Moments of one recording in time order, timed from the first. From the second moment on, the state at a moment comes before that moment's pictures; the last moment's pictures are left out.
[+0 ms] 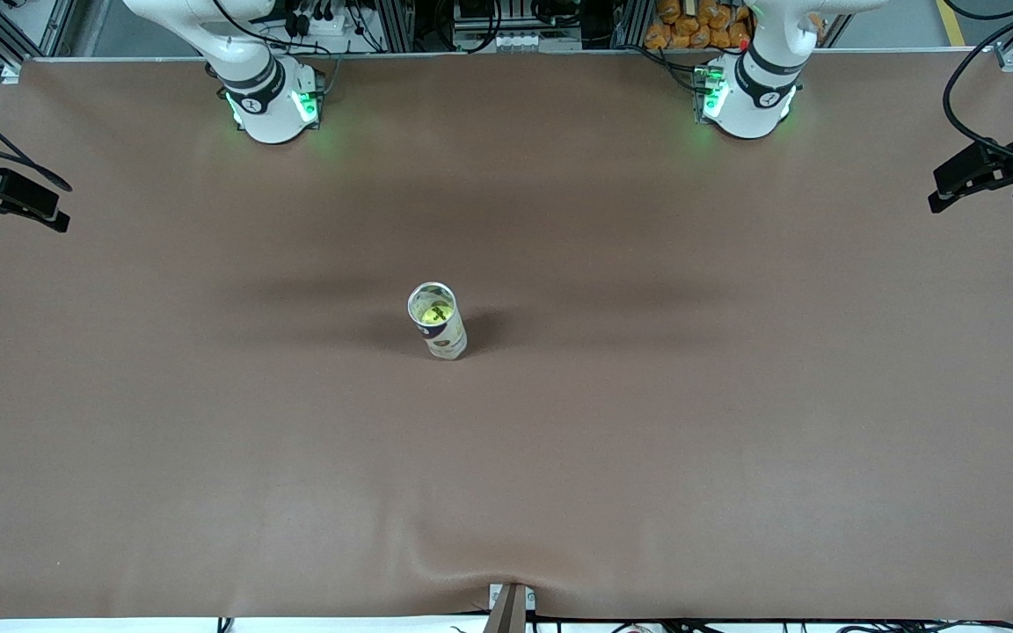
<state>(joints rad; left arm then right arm) -0.05 -0.03 0.01 -1.51 0.01 1.47 -0.06 0.00 -0.02 -0.08 -1.56 0.02 1.48 0.01</state>
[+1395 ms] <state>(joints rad) -0.05 0.00 0.02 -1.54 0.01 1.51 -0.06 0.01 -0.02 -0.05 -1.55 0.02 1.45 0.00</state>
